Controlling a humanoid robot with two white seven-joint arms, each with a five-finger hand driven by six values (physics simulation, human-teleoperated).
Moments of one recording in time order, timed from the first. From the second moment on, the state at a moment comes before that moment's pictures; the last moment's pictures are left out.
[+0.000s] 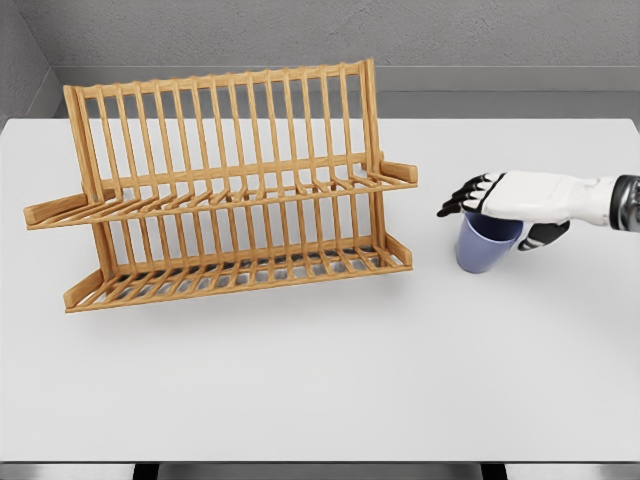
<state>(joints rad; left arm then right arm) 0.01 0.00 -0.13 -0.07 0.11 0.06 -0.02 -0.68 -0.90 0.68 -1.45 0.33 -0.61 0.61</state>
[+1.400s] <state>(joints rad) 0.01 0.00 -0.13 -0.07 0.11 0.06 -0.02 -0.77 -0.90 0.61 -1.46 0.33 -0.61 0.61</state>
